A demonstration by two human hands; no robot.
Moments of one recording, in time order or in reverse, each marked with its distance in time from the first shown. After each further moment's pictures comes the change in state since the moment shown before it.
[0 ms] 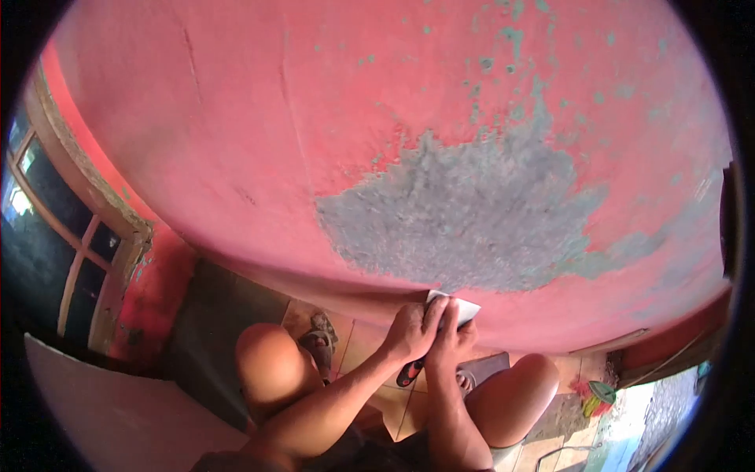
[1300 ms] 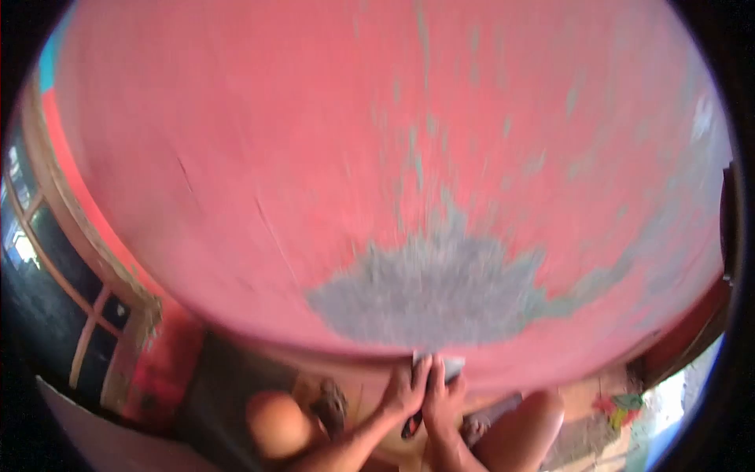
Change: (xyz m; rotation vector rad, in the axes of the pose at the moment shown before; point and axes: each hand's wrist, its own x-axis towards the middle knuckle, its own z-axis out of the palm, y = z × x) left_hand -0.007 -0.003 -0.001 0.210 0.001 0.051; right_hand 0.003 0.013 -0.008 -0.048 -0.028 0.004
